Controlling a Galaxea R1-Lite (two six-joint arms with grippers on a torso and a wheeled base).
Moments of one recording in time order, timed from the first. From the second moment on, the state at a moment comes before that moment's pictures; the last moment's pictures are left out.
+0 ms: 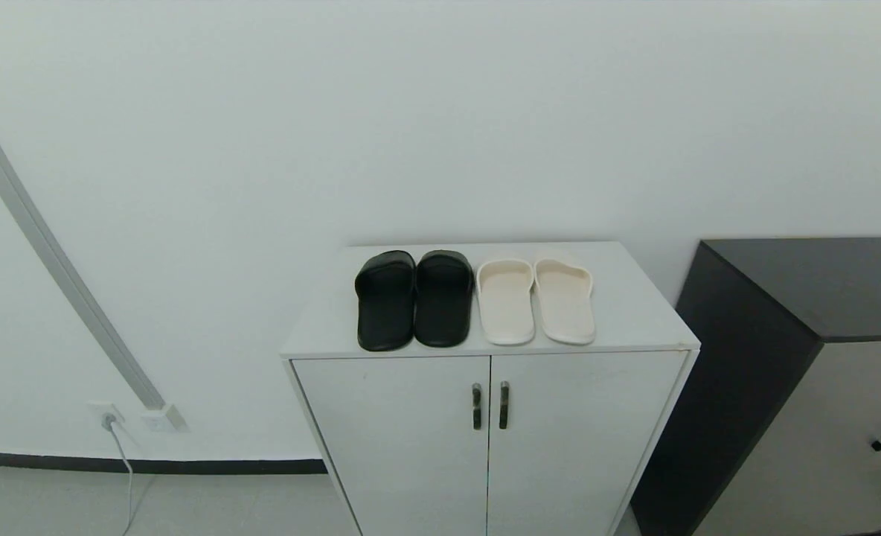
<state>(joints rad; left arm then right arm) 0.00 0.00 0.00 0.00 0.06 -0.10 0.00 0.00 0.00 0.00 0.00 0.02</state>
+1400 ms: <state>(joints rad) 0.00 0.00 0.00 0.00 0.06 -0.10 0.08 0.64 -0.25 -0.26 0.11 0.04</state>
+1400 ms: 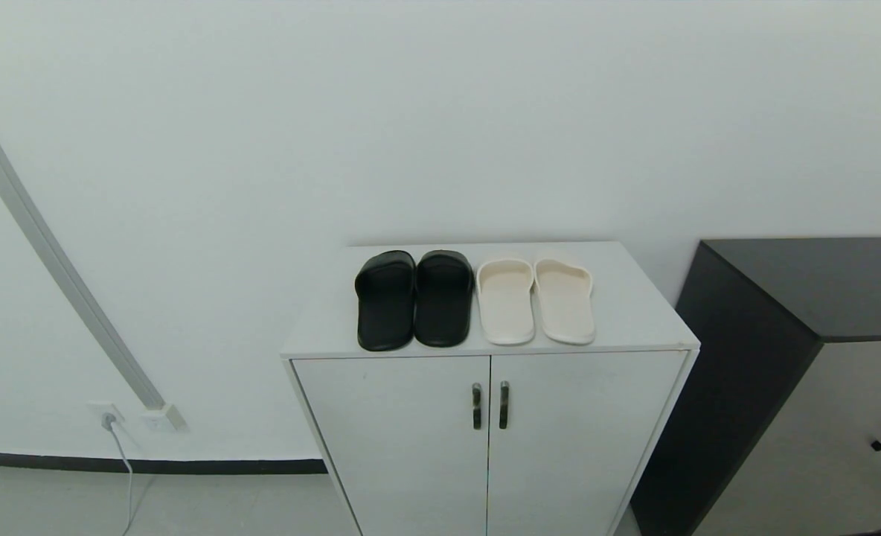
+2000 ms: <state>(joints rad) 0.00 0.00 0.00 0.00 0.06 -0.10 0.67 1.23 -0.64 -0.43 -0.32 0.19</state>
